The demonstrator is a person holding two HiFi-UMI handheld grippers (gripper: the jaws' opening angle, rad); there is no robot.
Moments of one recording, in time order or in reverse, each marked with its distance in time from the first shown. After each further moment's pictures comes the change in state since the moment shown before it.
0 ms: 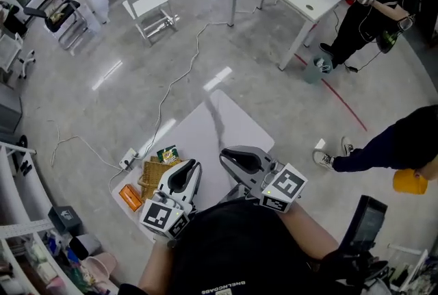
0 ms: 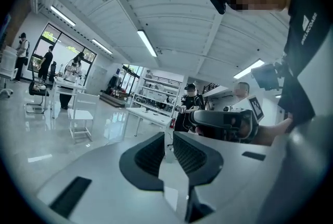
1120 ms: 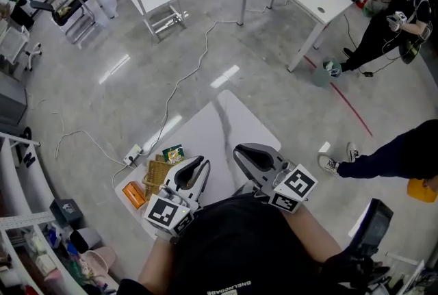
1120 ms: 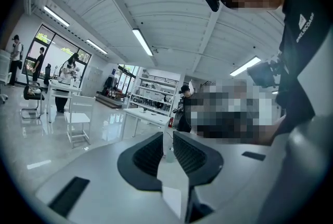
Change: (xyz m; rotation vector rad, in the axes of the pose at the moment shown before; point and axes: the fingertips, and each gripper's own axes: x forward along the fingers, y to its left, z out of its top) left arm 0.017 -0.001 0.010 0.036 0.020 -0.018; right arm -0.008 -0.029 0.007 0.059 -0.021 -0.055
